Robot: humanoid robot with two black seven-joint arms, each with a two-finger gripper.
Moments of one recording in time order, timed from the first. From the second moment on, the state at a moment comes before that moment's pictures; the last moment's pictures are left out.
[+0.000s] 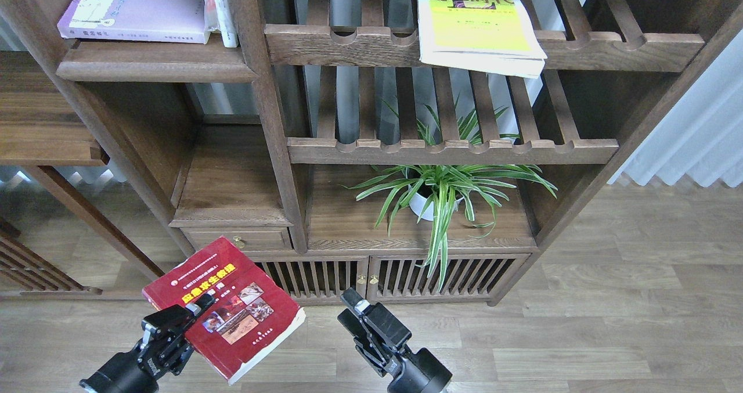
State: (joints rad) left arm 0.34 0.36 -1.17 -1.27 -0.52 -0.49 0.45; right arm -0.19 0.01 0.76 1.27 0.16 0.58 -0.01
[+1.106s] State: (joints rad) left arm 0.49 0.28 -1.39 -1.28 -0.38 -0.49 0.33; right arm -0.15 0.01 0.81 1.26 0.18 0.58 0.00
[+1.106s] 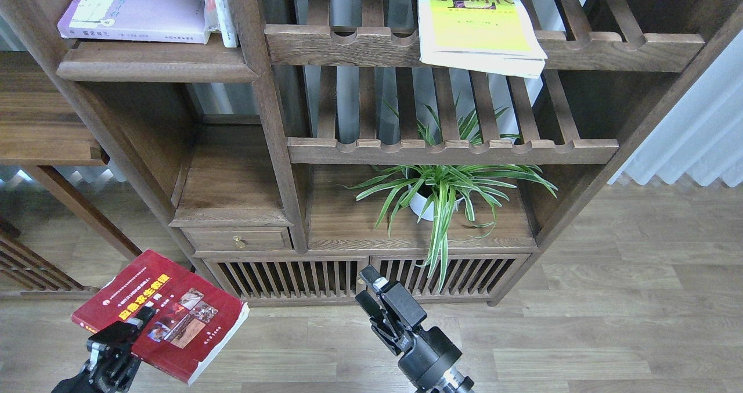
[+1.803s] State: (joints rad) left arm 0.63 0.29 -1.52 -1.38 -0.38 -0.49 0.34; right arm -0.14 0.02 0.83 1.26 0.19 0.58 0.01
